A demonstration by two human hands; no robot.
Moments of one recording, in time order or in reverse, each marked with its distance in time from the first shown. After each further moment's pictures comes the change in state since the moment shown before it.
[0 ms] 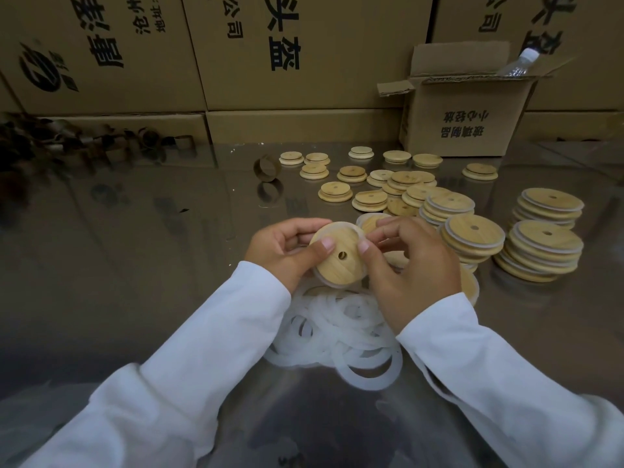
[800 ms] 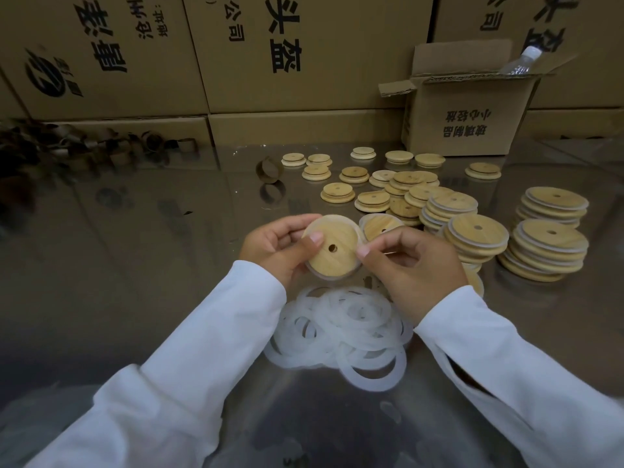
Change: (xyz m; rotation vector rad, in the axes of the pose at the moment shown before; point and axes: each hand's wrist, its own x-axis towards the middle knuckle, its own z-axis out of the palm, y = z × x) left_hand 0.006 -0.005 -0.009 -0.089 0.004 0.035; right_hand 0.006 0.004 -0.002 0.360 -0.122 0.265
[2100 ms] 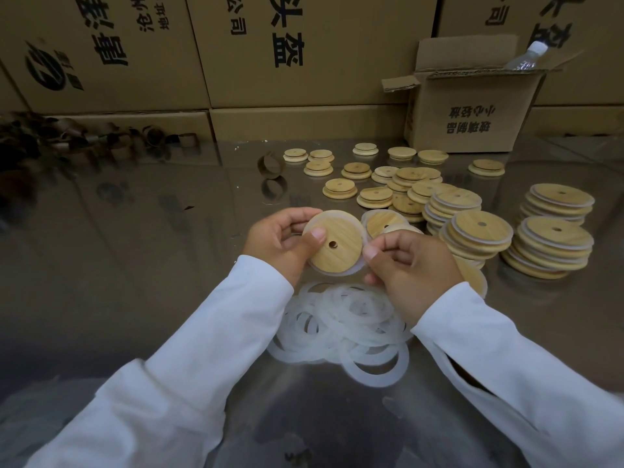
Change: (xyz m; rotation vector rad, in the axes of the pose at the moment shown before) left_hand -0.001 -0.001 0.003 0.159 0.069 0.092; right_hand -0.003 -0.005 0.005 -0.015 -0.064 0.108
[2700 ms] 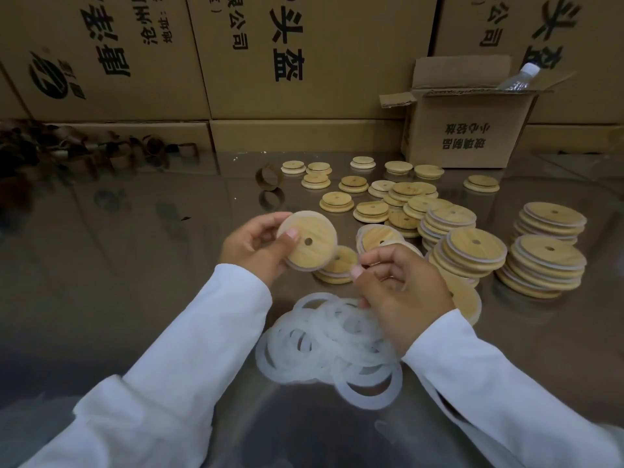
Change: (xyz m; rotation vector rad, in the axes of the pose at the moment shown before) left_hand 0.013 -0.001 -0.013 -0.060 0.176 -0.142; right_hand -0.002 0.005 0.001 -0.020 0.001 -0.047
